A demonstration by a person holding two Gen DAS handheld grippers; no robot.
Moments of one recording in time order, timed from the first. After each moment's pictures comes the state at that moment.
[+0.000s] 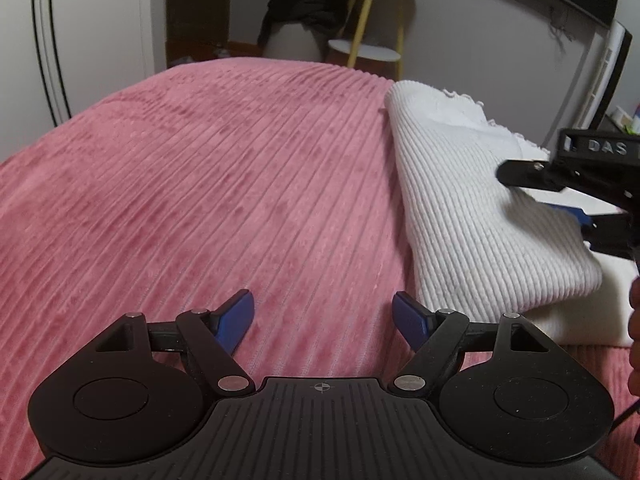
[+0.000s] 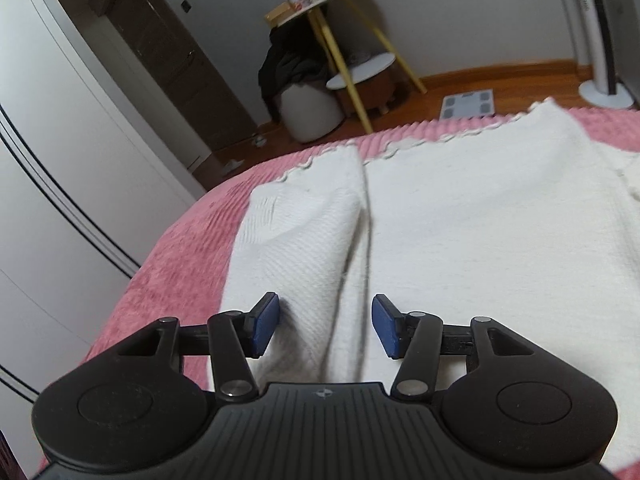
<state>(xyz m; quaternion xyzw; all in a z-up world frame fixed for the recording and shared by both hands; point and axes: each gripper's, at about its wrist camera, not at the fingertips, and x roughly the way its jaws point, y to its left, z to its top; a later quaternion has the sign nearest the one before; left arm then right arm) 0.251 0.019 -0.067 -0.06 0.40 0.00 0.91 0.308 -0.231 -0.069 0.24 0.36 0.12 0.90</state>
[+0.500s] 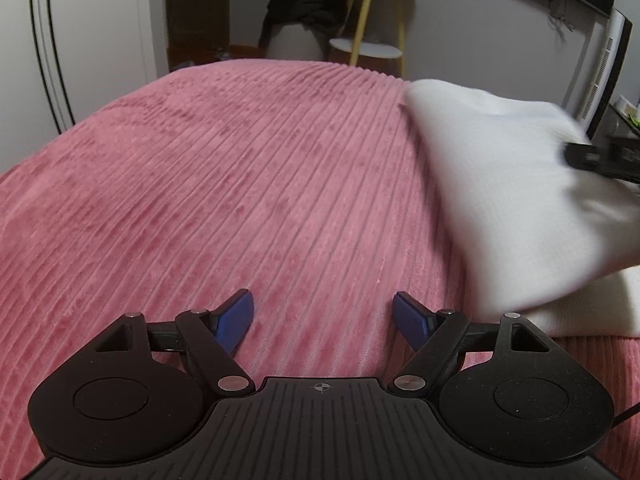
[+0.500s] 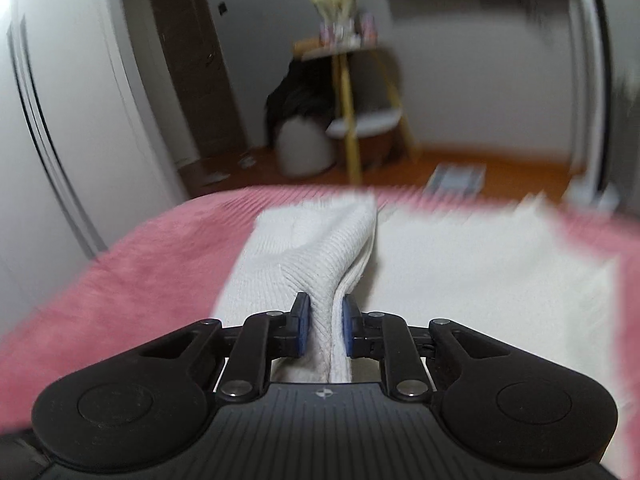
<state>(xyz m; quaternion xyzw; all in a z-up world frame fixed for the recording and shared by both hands) 0.248 0.016 -0.066 -0.04 0.40 0.00 0.91 0.277 -0.220 -0.037 0.07 0.27 0.07 0.96</state>
